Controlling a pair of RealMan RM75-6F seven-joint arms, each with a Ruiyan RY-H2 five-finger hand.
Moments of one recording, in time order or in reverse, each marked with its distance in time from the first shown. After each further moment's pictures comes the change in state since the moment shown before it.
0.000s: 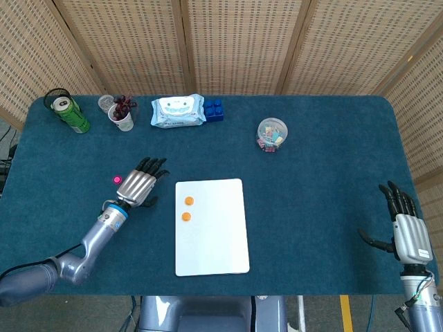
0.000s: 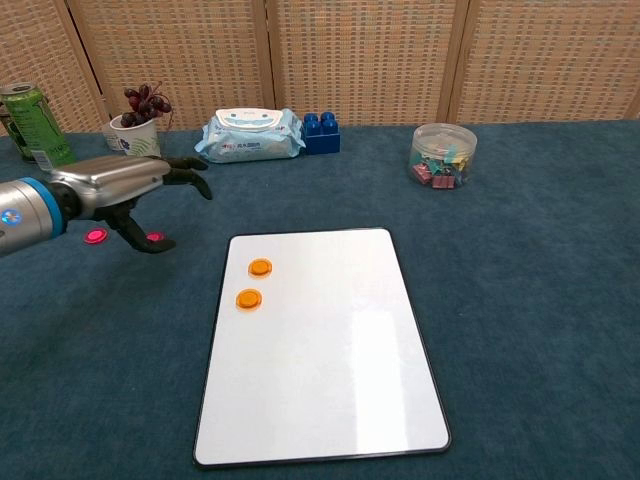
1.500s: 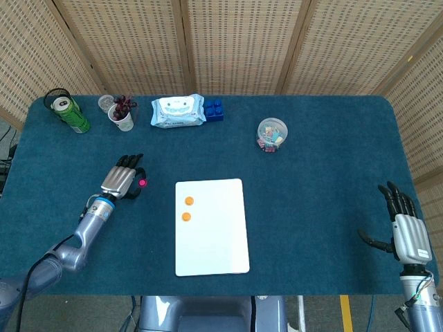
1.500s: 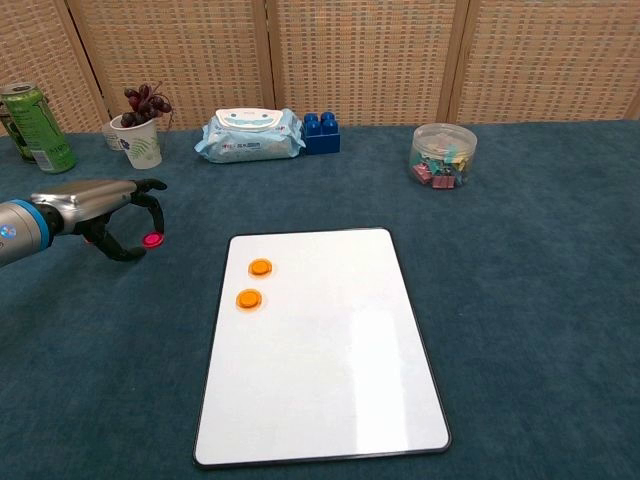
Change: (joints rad) left arm 0.000 -0.162 0.009 0.417 0.045 -0.106 -0.271; right arm 0.001 0.003 0.000 -0.005 0.007 -0.007 0.002
